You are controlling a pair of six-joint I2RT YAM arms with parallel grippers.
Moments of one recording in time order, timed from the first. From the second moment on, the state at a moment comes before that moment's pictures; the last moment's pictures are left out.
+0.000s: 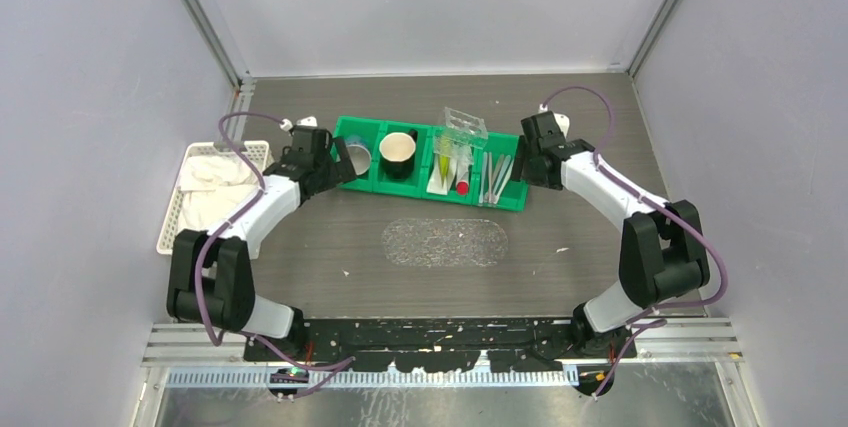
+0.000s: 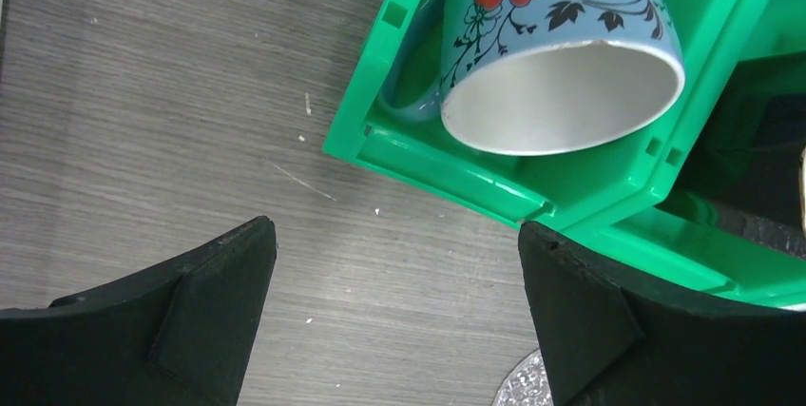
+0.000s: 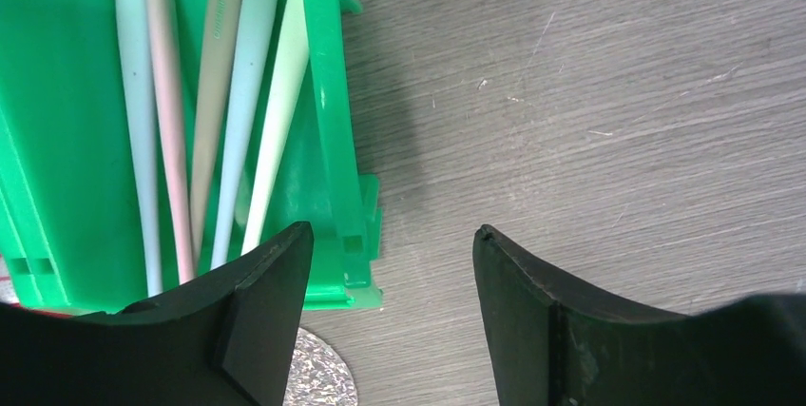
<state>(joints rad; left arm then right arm) -0.21 1.42 0.92 -0.33 -0.17 -0.47 0.30 1.55 1.08 -0.54 0.29 0.47</state>
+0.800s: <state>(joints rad) -0.07 1.58 0.94 -0.19 -0.05 -0.42 0.30 1.63 1.04 -0.50 0.32 0.48</state>
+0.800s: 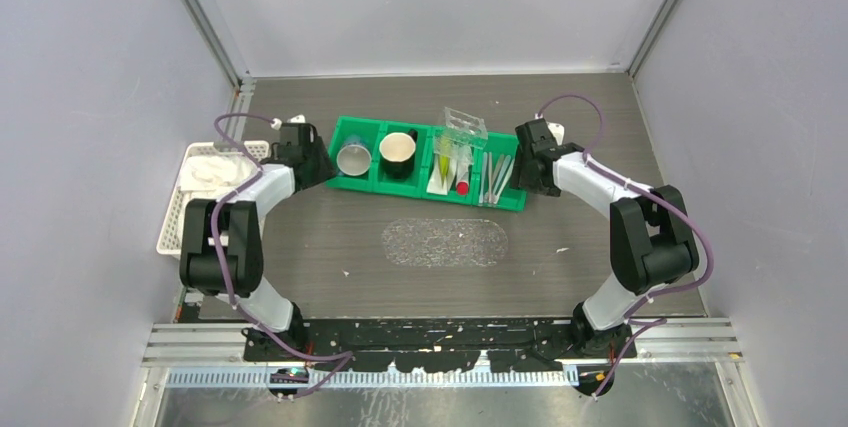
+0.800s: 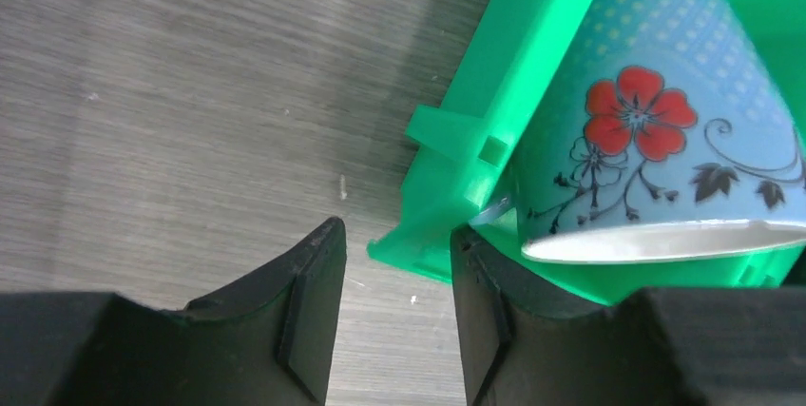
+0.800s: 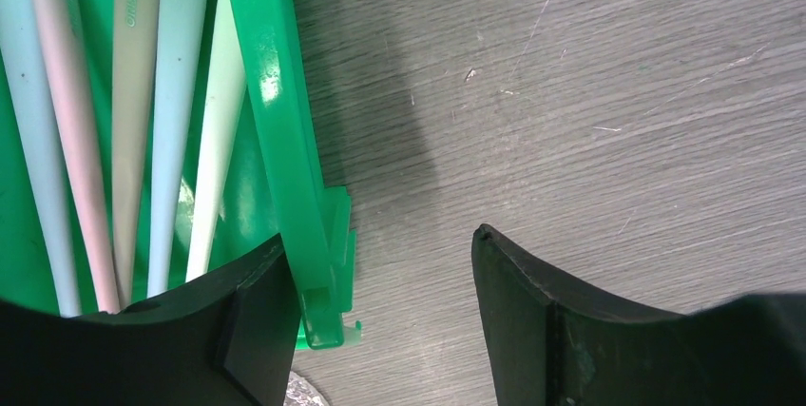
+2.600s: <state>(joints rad) -0.10 1.27 0.81 -0.28 0.09 -0.52 0.77 1.91 1.69 -0.71 0.25 0.69</state>
